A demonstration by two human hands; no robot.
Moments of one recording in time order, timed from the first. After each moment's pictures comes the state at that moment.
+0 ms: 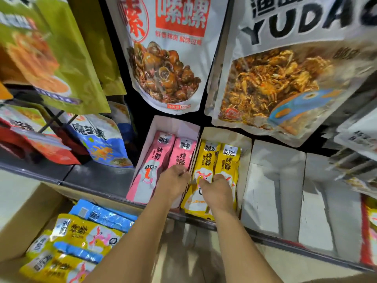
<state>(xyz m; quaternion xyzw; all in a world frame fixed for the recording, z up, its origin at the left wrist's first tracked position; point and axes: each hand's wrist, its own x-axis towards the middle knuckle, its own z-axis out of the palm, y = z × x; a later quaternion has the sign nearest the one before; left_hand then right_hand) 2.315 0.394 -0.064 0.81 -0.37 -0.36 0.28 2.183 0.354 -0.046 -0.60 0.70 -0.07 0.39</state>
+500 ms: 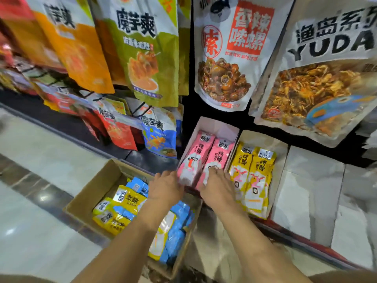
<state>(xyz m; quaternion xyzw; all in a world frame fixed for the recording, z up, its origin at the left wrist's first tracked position) 2.364 0.536 -0.024 0.90 -0.39 -0.17 0.04 2.233 0.444 -0.003 -0.84 0.49 0.03 0.22</state>
